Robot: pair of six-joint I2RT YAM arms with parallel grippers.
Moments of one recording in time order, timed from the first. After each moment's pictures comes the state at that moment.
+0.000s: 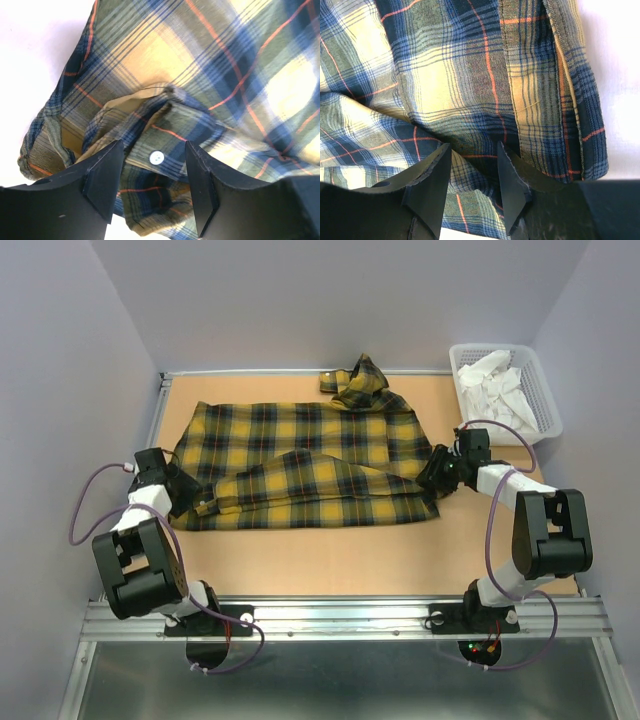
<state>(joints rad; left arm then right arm) 0.34 1.37 0.72 -0.32 0.05 -0.60 0.02 1.57 0.83 -0.18 -0.30 0.47</state>
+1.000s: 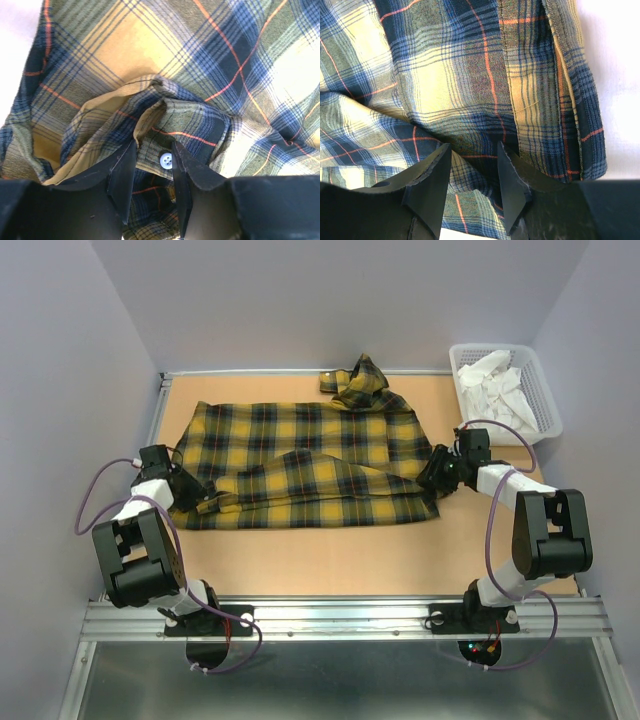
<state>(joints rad) 0.31 1.45 0.75 -0.33 0.11 -0.56 0.02 1.57 0.83 -0.18 -0.30 0.46</state>
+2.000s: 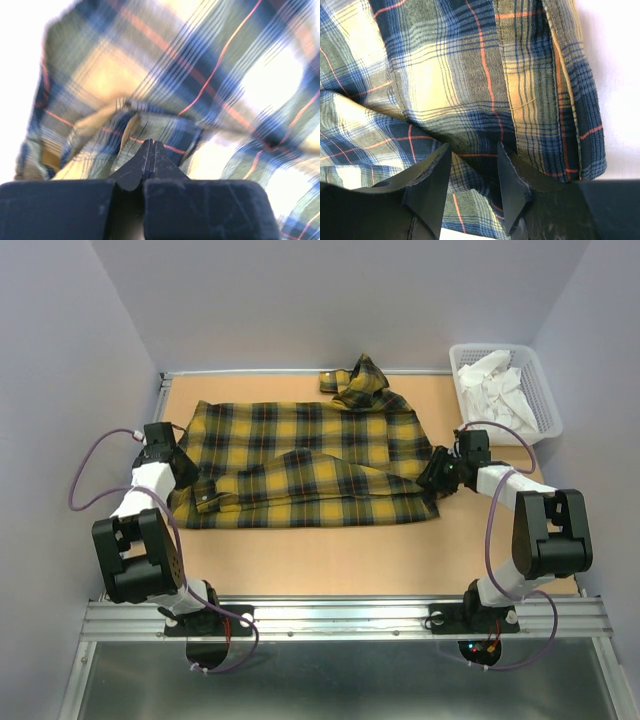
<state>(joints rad) 0.23 1.47 0.90 -0.41 -0.01 -0.49 0.02 1.57 0.82 -0.18 -0.29 0.46</state>
